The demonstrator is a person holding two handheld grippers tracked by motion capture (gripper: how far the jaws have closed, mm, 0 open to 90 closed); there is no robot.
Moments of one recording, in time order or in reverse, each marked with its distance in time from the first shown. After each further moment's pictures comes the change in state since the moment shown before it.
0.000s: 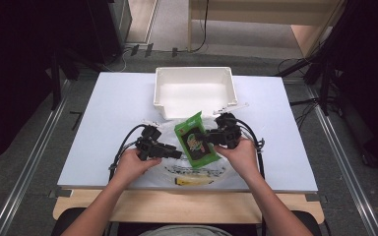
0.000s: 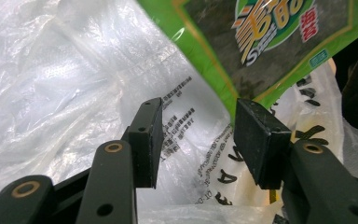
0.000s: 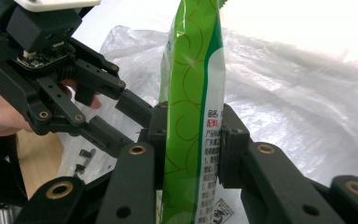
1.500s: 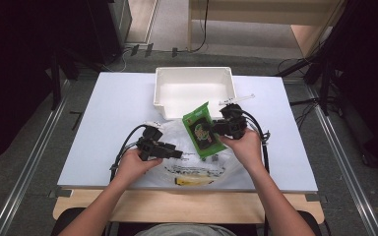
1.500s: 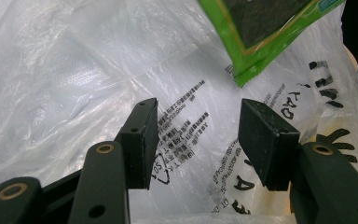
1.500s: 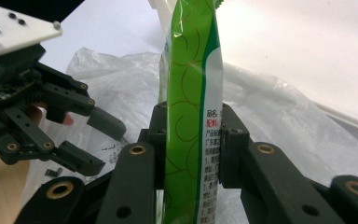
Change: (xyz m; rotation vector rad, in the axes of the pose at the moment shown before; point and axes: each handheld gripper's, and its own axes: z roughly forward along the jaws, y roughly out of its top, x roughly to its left) left arm -0.001 0.000 0.004 -0.013 0.053 0.029; right arm -0.017 0.019 -0.012 -0.023 -0.093 -0.007
